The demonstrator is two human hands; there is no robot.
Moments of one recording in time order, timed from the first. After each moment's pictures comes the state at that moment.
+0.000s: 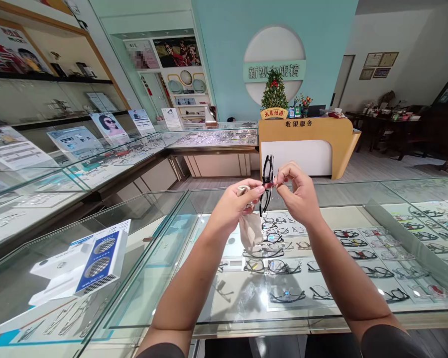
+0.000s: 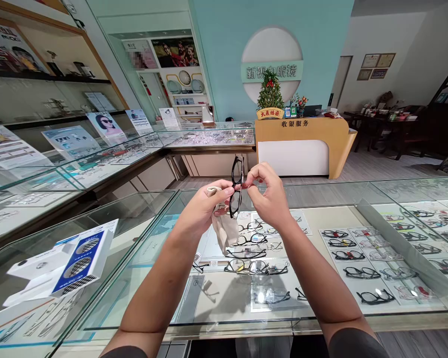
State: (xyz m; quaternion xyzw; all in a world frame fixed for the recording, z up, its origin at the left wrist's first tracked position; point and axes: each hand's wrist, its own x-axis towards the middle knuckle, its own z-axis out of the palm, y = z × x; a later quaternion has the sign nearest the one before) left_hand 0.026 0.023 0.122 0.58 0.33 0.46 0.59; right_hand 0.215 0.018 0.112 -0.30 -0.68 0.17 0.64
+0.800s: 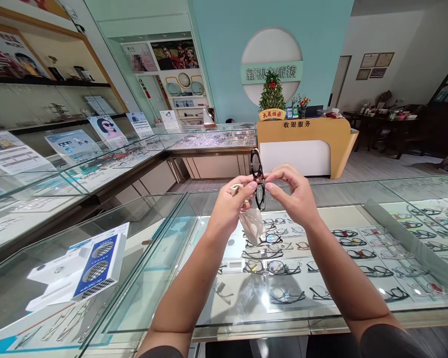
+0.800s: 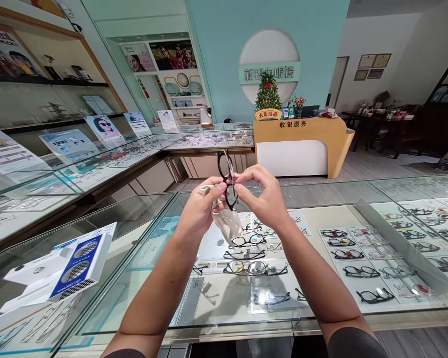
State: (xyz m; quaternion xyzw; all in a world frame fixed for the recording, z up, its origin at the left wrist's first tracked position) left_hand 0.029 0.035 0.106 0.54 0.28 0.55 0.57; right_hand 0.215 0.011 0.114 -0.28 -0.69 0.21 0.64
